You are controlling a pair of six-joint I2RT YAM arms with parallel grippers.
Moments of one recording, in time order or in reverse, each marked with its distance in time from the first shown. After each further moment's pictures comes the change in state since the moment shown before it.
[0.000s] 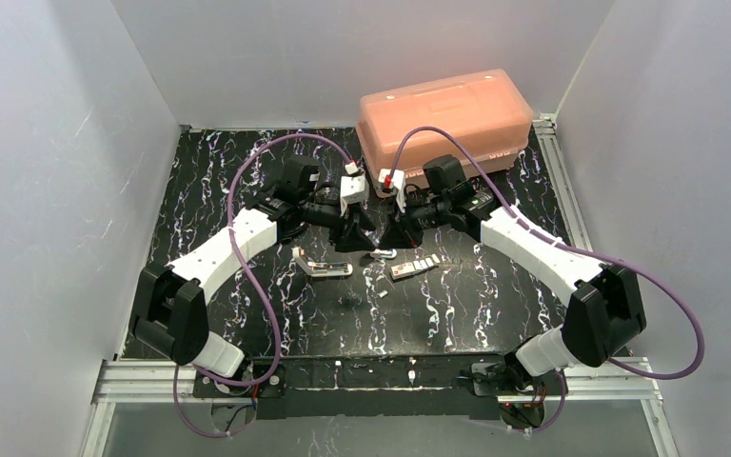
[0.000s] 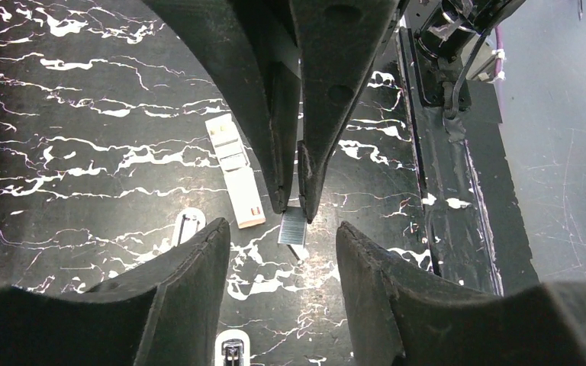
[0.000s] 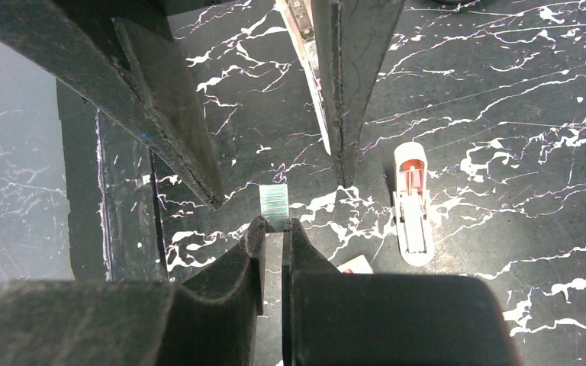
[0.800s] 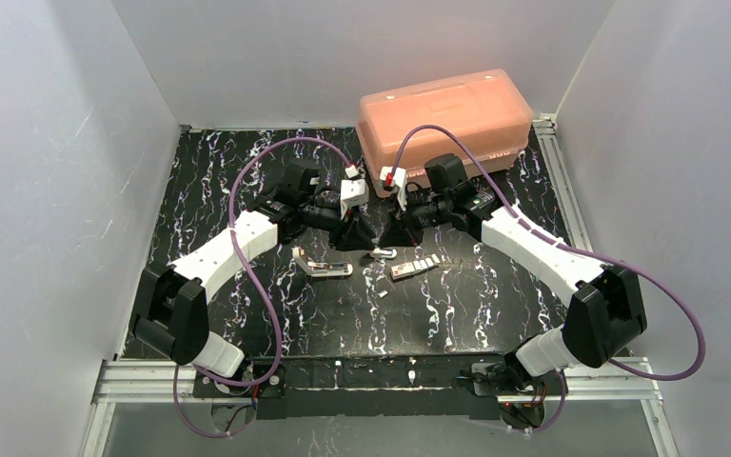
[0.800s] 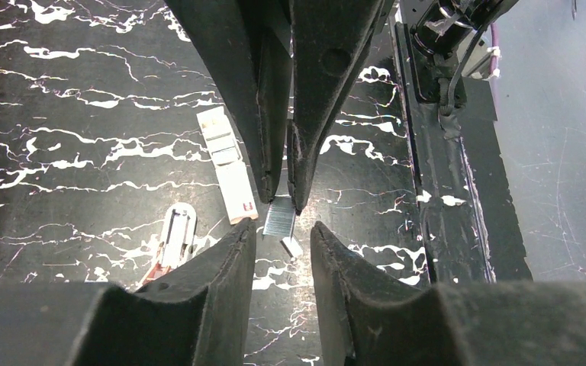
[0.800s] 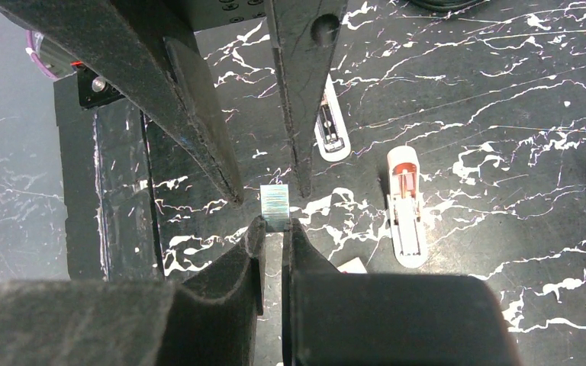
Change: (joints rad) left arm -0.001 0.003 -0.031 0.021 0.005 -0.011; right arm -0.006 -0.006 0.000 0.016 0.001 0.011
